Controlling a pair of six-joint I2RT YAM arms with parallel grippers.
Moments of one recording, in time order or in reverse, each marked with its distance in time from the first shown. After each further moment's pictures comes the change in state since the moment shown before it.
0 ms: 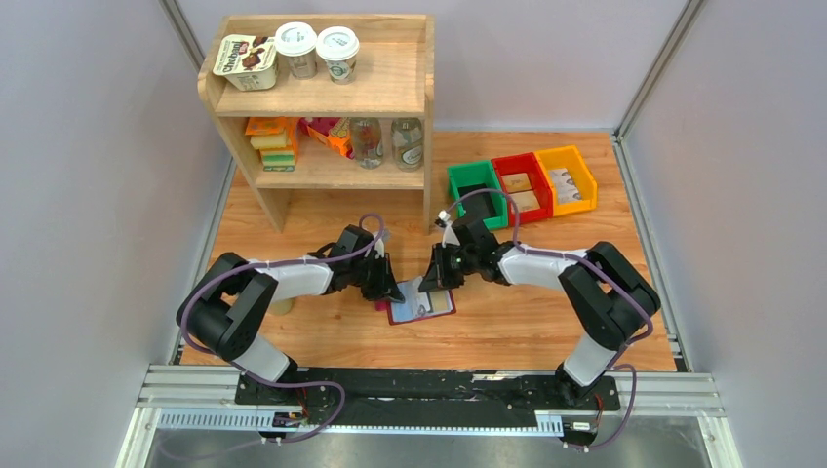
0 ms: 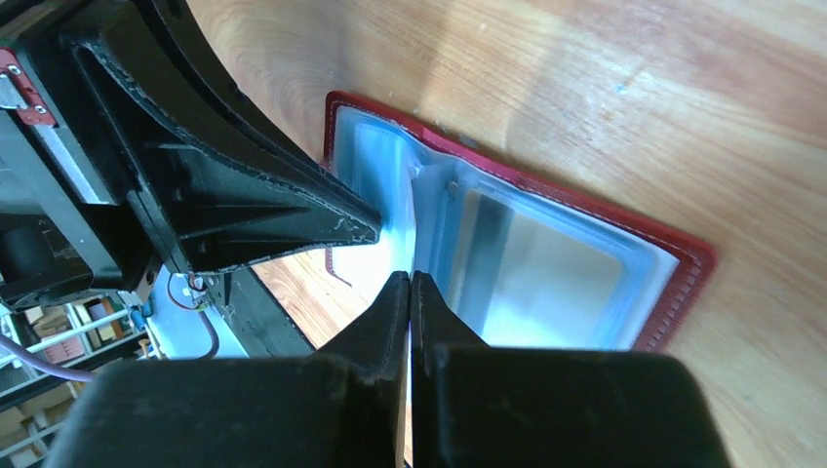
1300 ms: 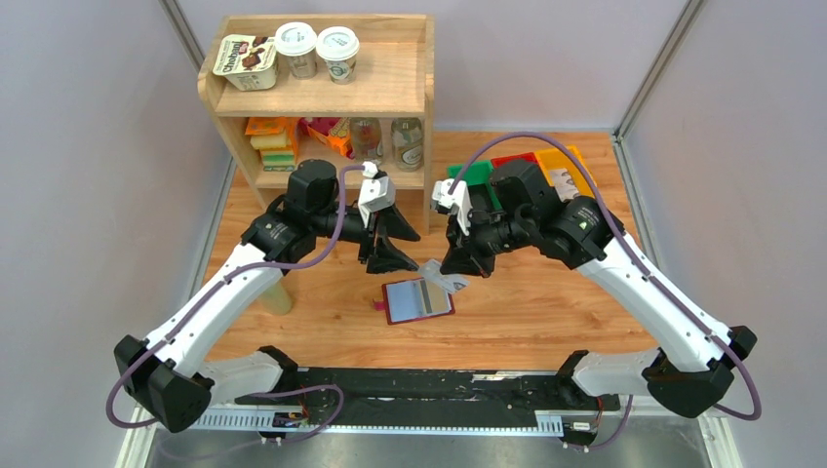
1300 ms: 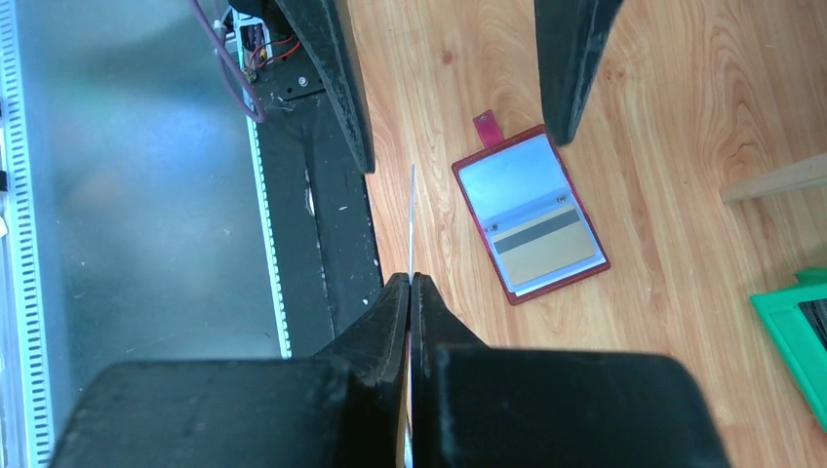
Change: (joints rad) left arm -0.008 -0.424 0.527 -0.378 0.548 0.836; right arm 0.121 -0.440 0.726 -1.075 -0.059 -0.891
